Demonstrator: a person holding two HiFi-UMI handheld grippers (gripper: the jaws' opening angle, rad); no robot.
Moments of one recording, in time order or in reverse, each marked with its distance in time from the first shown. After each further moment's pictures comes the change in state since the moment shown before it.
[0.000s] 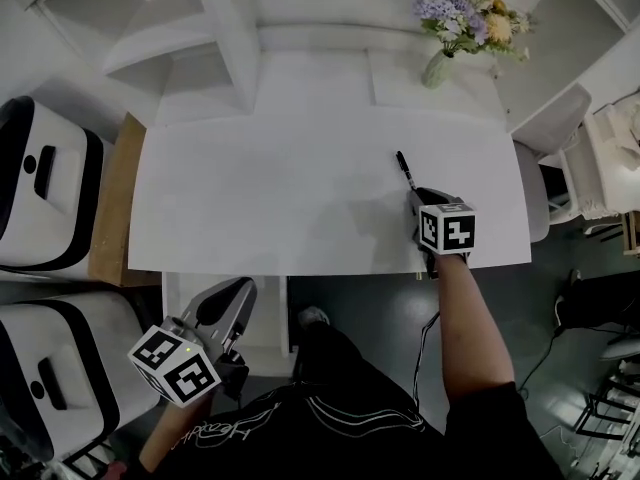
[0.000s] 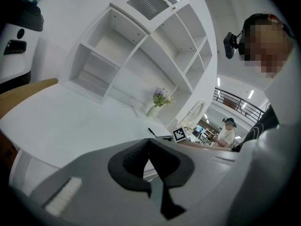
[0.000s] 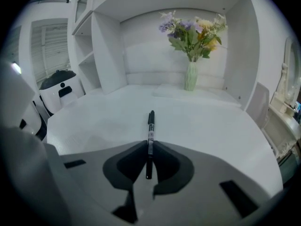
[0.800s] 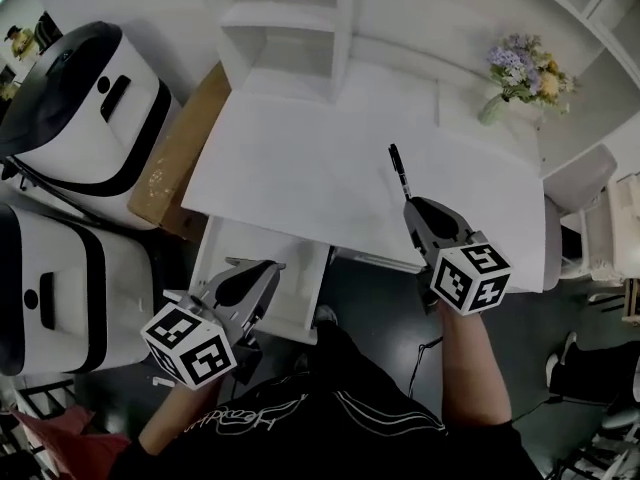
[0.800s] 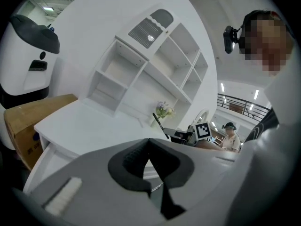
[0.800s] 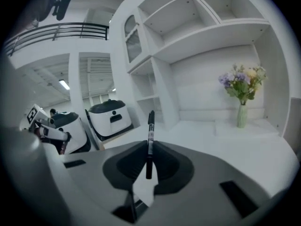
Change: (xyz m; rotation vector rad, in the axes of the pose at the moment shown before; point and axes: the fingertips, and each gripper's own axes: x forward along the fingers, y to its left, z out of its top) left arm -0.104 -0.016 -0.002 0.011 -0.160 0.085; right arm -0.141 0.208 0.084 -0.101 -0.354 0.412
